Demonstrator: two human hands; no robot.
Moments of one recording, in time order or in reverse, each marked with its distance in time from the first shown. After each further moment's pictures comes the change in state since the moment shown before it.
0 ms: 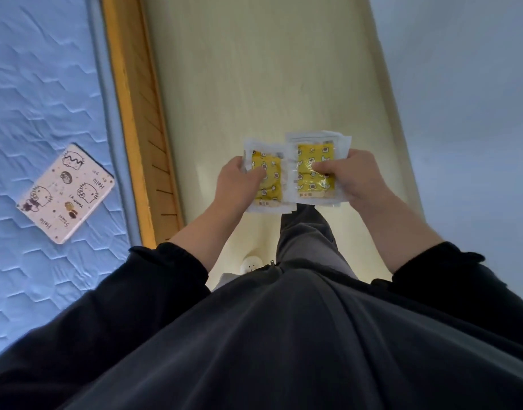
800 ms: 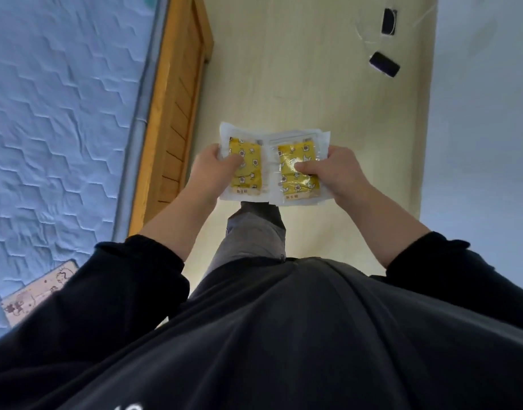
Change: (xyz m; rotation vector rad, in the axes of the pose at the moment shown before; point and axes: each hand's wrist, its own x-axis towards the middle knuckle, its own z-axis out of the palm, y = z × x) left_hand 0.403 0.353 -0.108 -0.217 0.275 -0.100; right_hand 0.374 -0.436 0.159 -0.315 -0.358 -0.132
